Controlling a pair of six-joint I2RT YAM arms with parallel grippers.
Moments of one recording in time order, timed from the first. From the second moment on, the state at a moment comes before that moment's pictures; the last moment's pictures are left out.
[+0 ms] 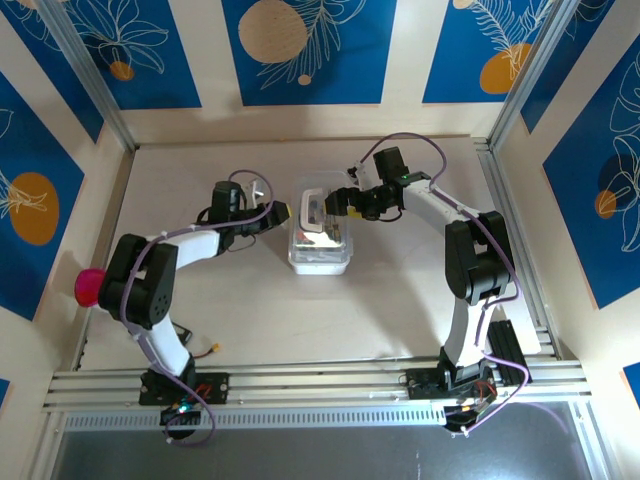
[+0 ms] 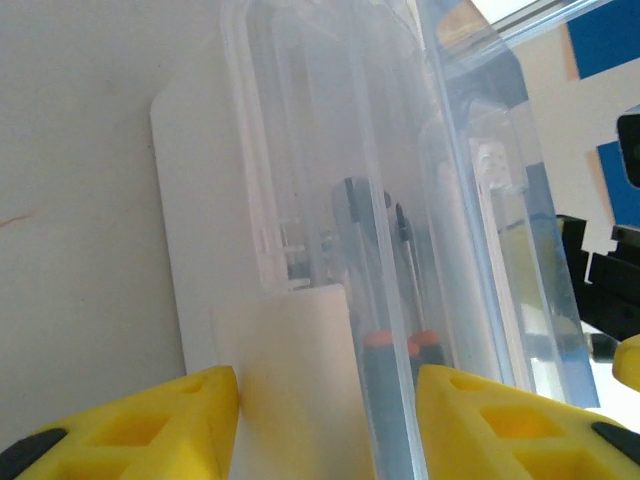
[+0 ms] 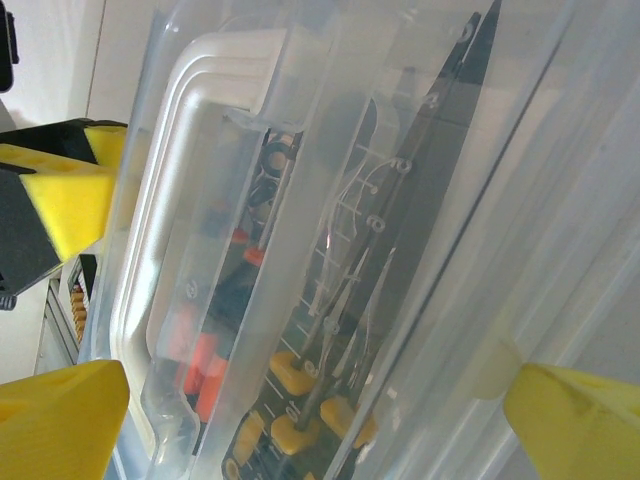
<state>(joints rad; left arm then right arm) -0.29 1.76 0.92 0.28 0.60 -0.70 0.32 1.92 1.43 -0.54 -0.72 0.24</state>
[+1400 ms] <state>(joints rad) -0.26 1.83 0.87 0.53 0.66 -0.83 0.32 1.92 1.43 -0.55 -0.72 0.23</state>
